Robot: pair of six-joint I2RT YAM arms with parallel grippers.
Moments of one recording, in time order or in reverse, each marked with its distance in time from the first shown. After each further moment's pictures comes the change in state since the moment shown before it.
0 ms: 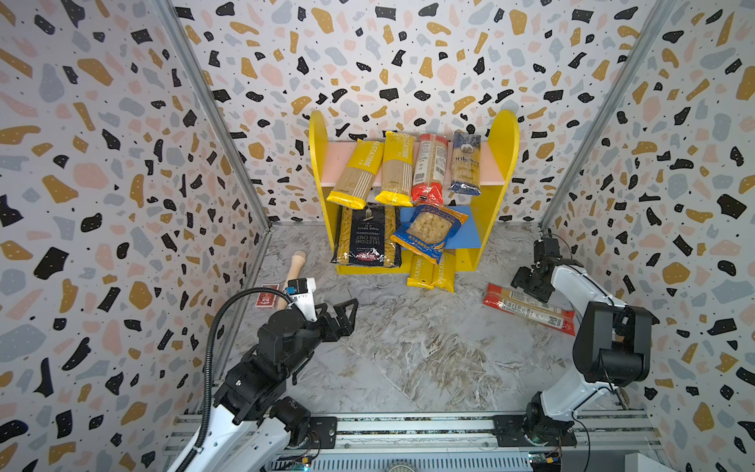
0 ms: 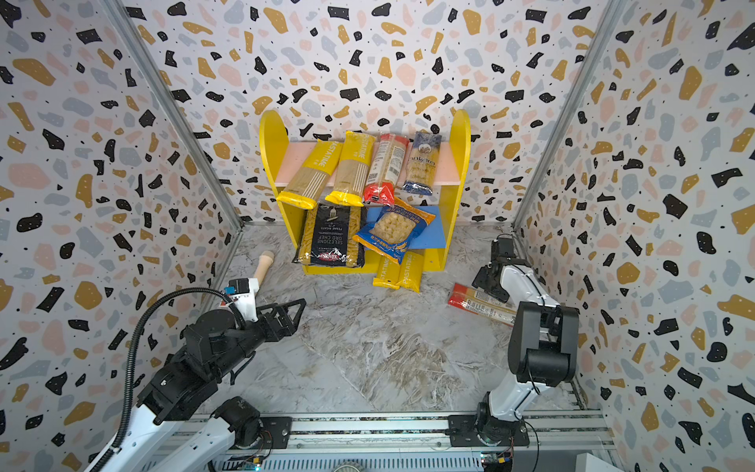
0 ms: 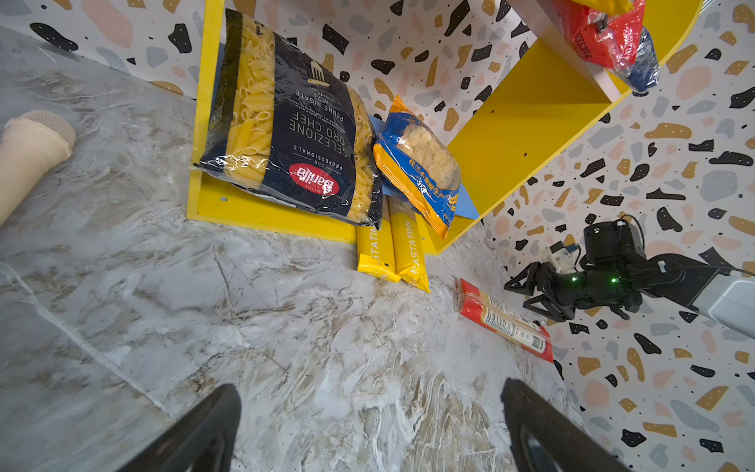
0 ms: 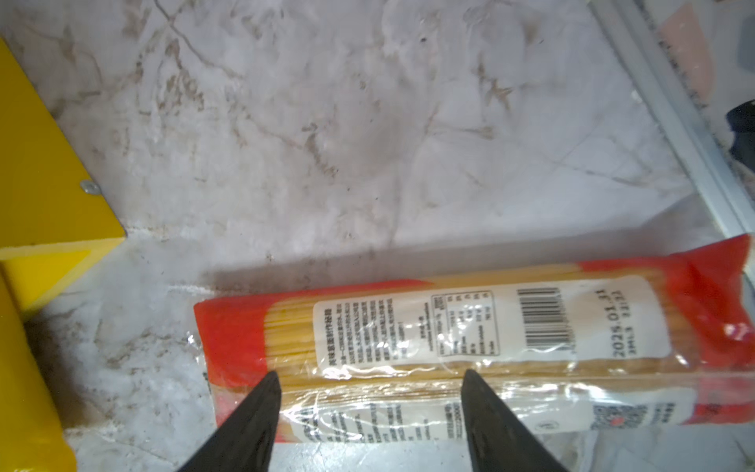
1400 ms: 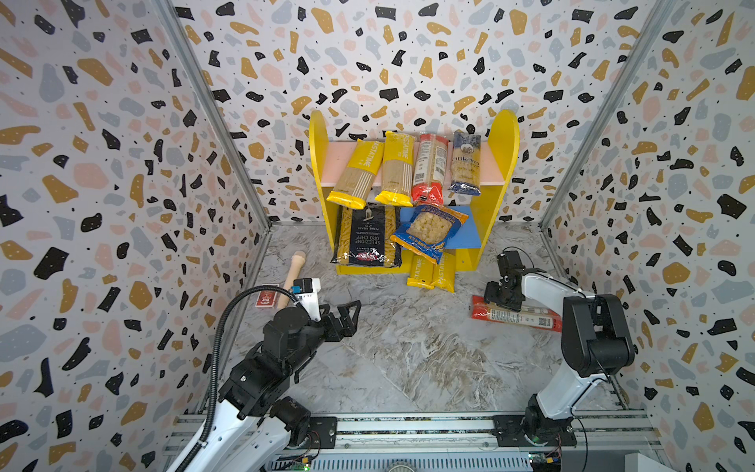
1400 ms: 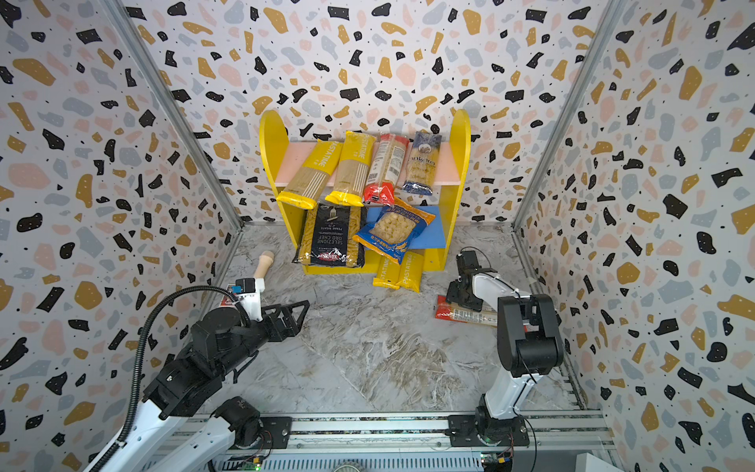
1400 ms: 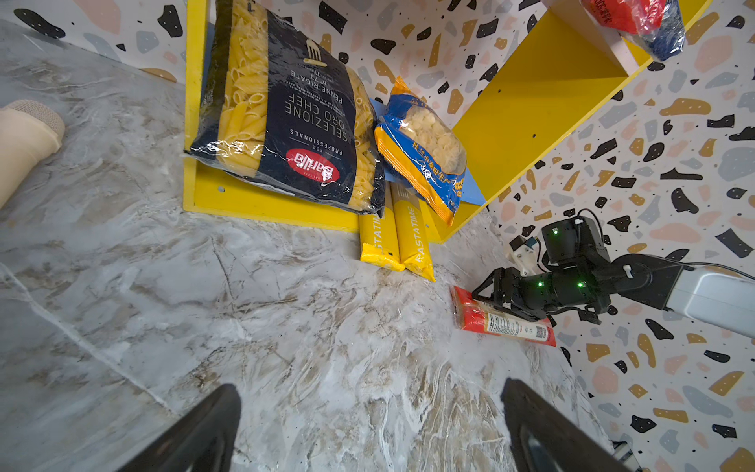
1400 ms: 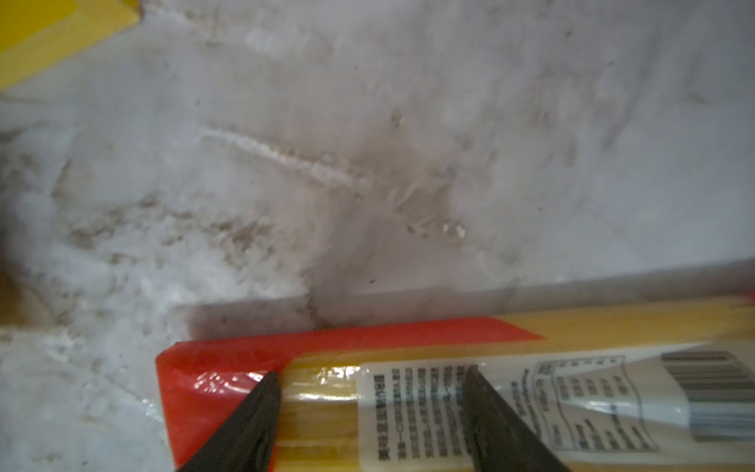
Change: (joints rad) left arm 0.000 0.019 -0.013 0.006 0.021 0.020; right arm 0.276 0.040 -0.163 0.097 -0.010 -0.014
